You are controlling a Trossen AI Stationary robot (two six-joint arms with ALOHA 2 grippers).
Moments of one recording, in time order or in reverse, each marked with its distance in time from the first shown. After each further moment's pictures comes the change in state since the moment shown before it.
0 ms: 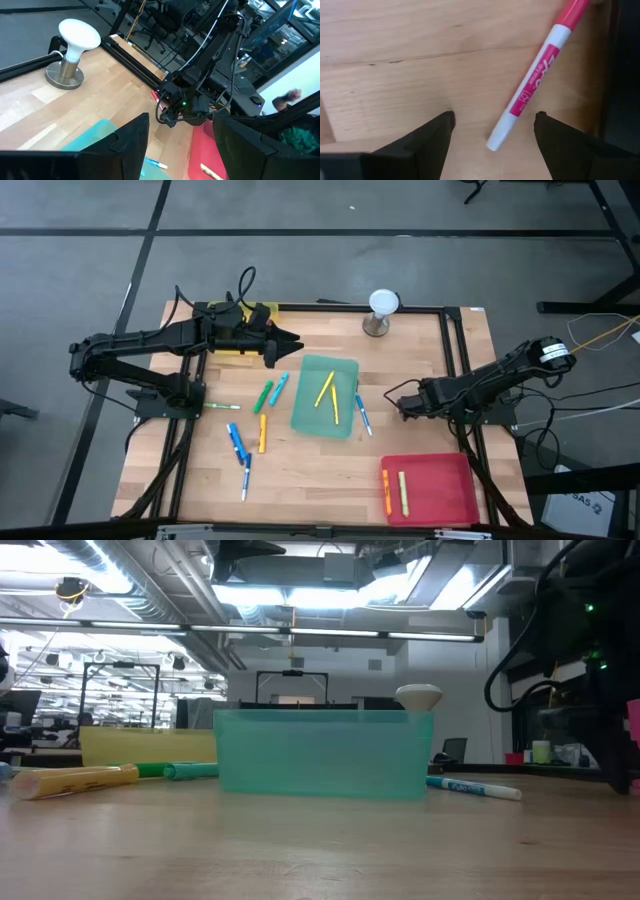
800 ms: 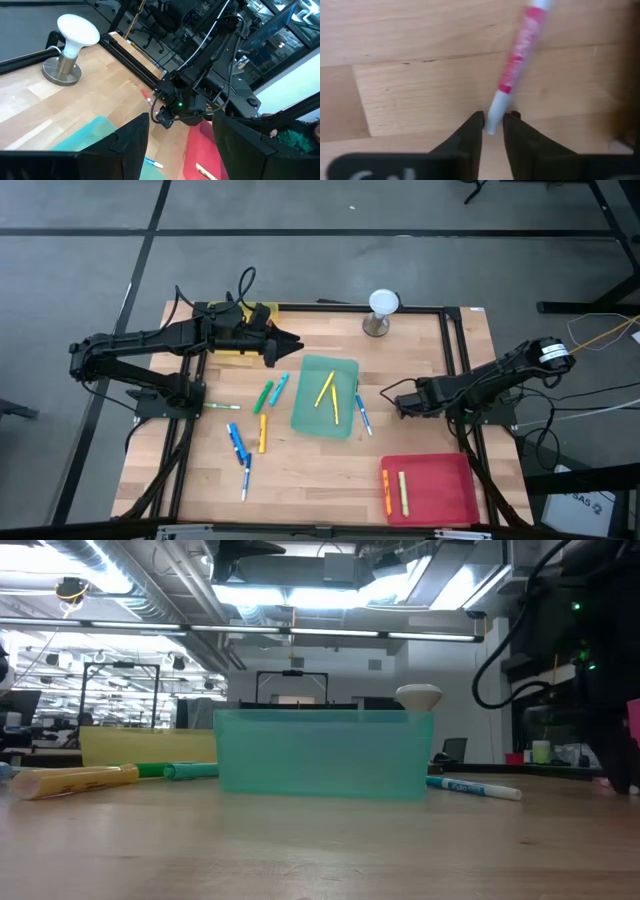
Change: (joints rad) left arm 0.000 0.000 0.000 0.000 0.009 -0.036; right arm -0.001 0.002 -0.001 0.065 -0.004 -0.027
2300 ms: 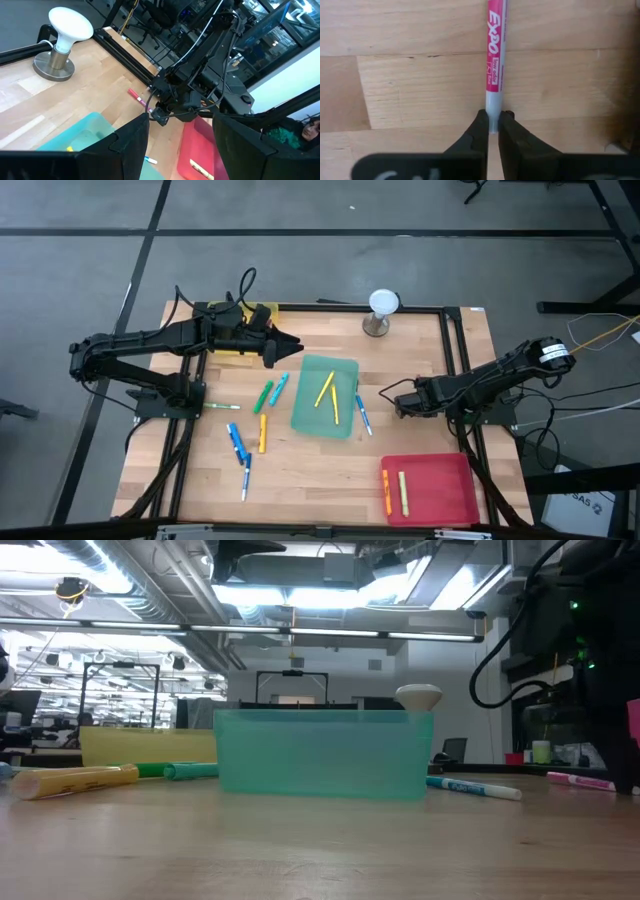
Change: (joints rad) left arm 0.000 0.000 0.000 0.000 0.030 -0.015; right arm 0.000 0.000 0.000 0.004 -0.015 -0.055
